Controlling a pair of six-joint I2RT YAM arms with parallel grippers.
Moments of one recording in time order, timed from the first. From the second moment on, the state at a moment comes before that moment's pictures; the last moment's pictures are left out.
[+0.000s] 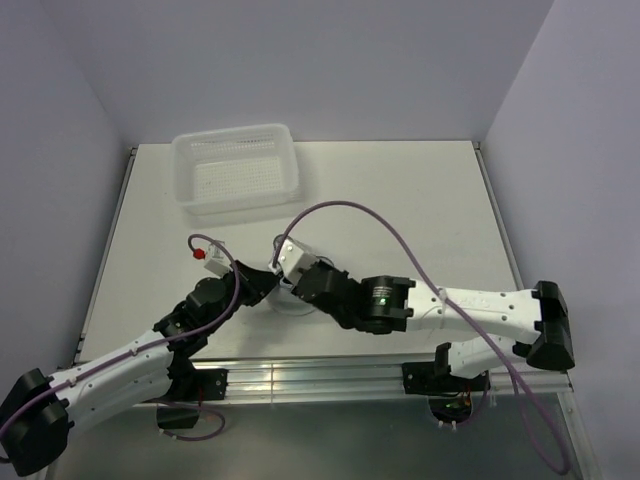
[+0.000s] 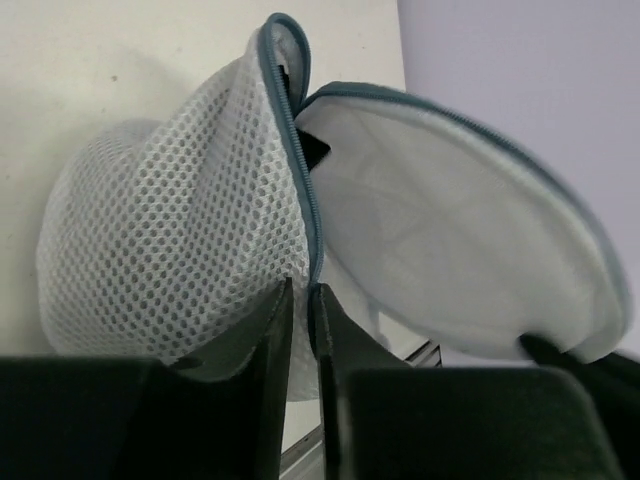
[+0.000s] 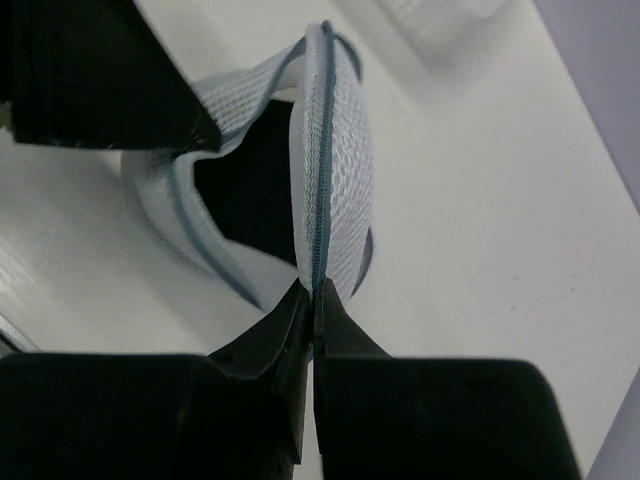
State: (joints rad) left arm -0.81 0.75 0.22 0.31 -0.19 -1.15; right arm 1.33 1.27 1.11 -0.50 0.68 -0.09
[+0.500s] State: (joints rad) left arm -0.80 0.35 0.15 -0.02 -0.26 -1.18; right arm 1.52 1.44 1.07 -0.48 0.71 0.13
